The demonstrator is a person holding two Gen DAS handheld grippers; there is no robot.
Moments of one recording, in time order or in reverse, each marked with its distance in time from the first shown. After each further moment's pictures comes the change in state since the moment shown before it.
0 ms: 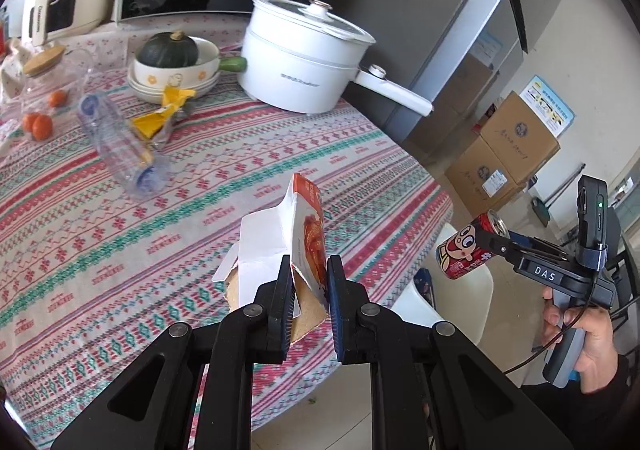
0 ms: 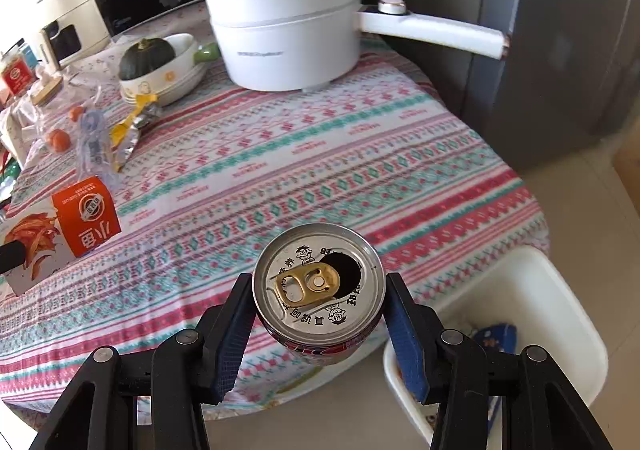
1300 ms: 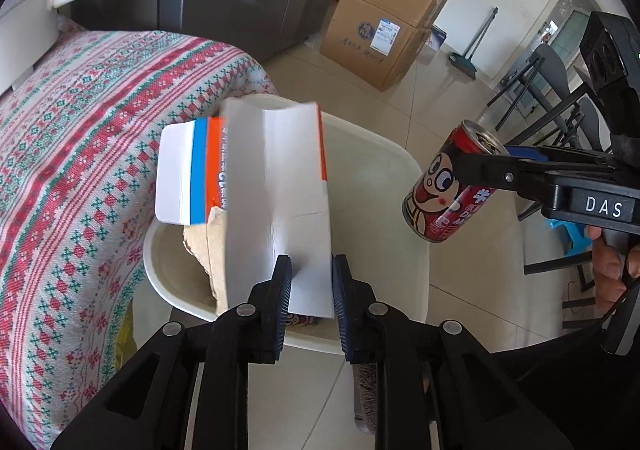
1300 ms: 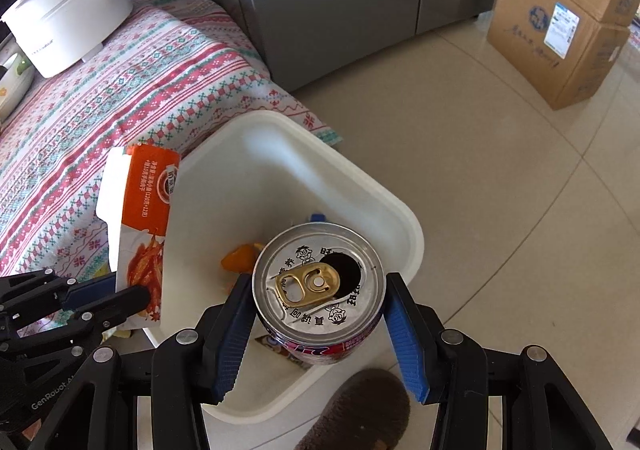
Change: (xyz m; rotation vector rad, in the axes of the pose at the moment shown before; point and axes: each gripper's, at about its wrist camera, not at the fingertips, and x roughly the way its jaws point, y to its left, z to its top) left arm 0.216 -0.244 -0.086 0.430 0.295 -0.227; right arm -0.024 -0.212 -0.104 0.263 0.128 -0.184
